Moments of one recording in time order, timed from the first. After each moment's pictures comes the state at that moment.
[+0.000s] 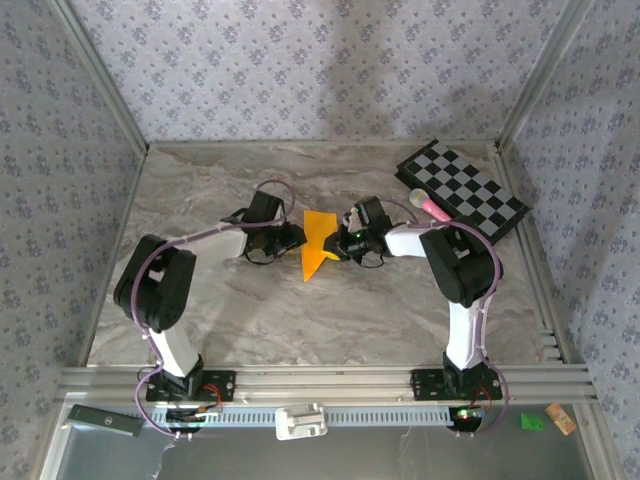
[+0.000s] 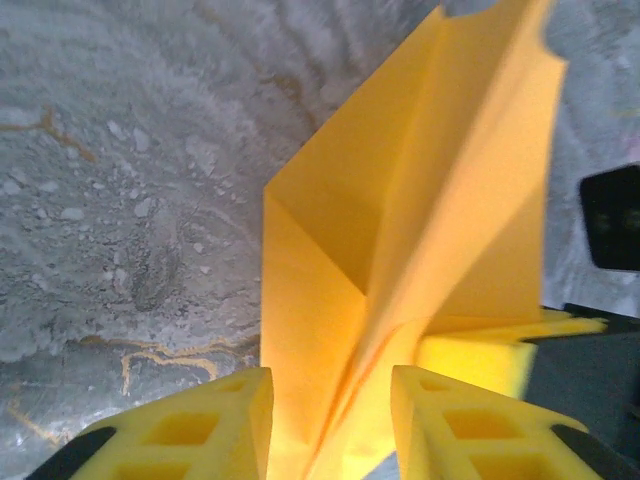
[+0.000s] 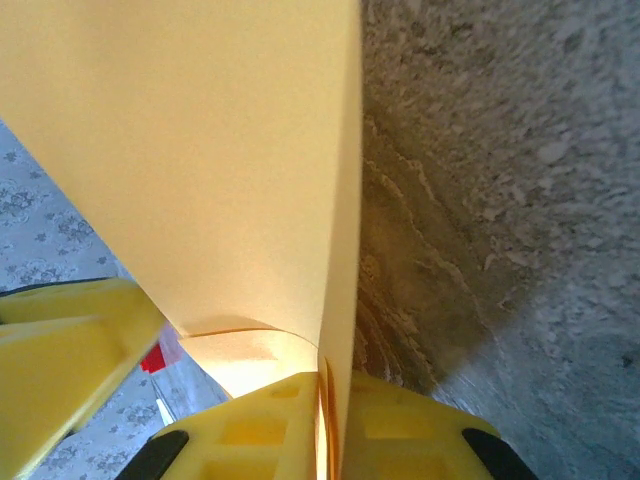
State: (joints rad) left arm -0.51 1.72 1.02 -0.22 0.30 -0.85; right arm 0.48 1.97 1.04 0.07 -0.68 0.92
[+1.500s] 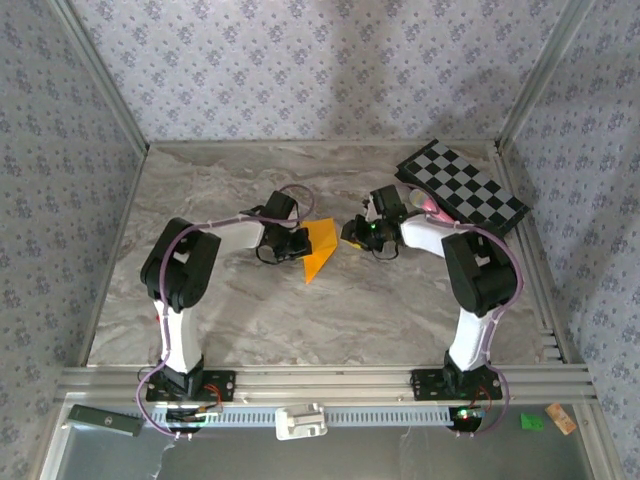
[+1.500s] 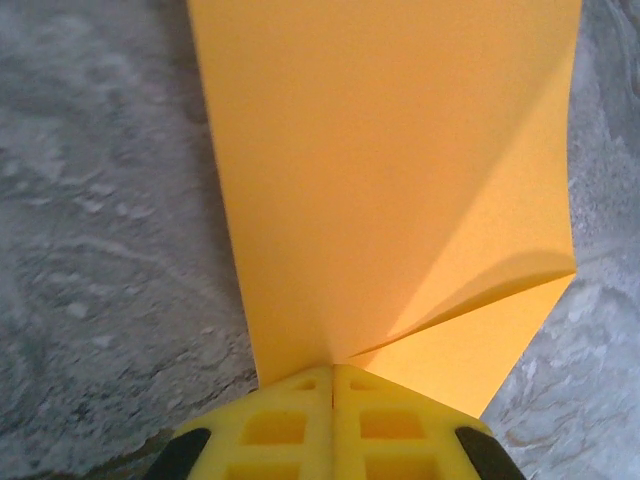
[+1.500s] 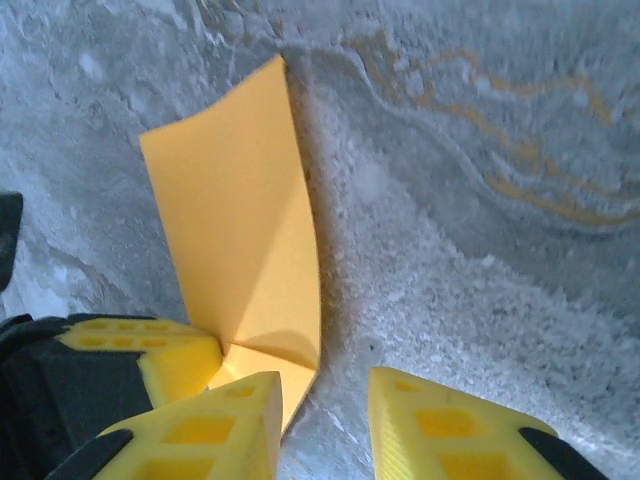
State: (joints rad) left arm -0.54 1.95 1.18 -0.34 0.40 -0.63; right arm 0.40 1.85 1.09 -0.19 -0.47 0.68
